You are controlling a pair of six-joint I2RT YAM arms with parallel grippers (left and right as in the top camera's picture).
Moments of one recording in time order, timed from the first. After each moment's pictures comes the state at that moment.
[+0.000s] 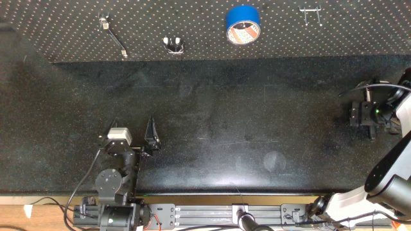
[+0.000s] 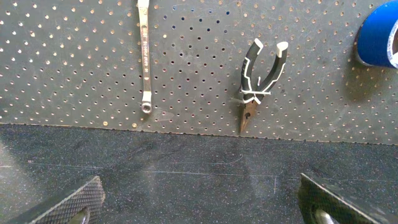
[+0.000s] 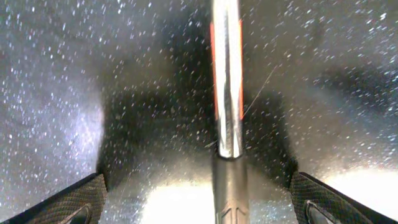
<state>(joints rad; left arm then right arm) -0.02 0.01 0.01 -0.07 0.00 -0.11 -0.59 1.75 1.05 -0.74 -0.07 -0.48</state>
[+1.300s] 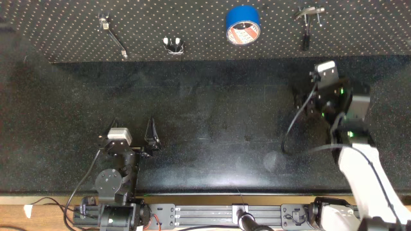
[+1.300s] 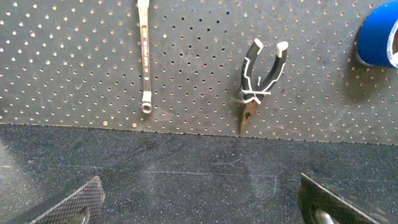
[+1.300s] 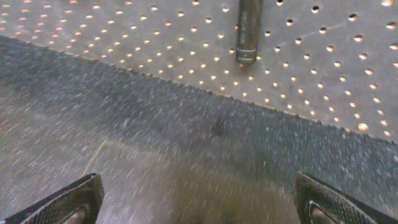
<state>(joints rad) -0.02 0.01 0.01 -0.07 0.01 -0.11 -0.12 1.21 0.49 0.16 -0.34 -0.27</state>
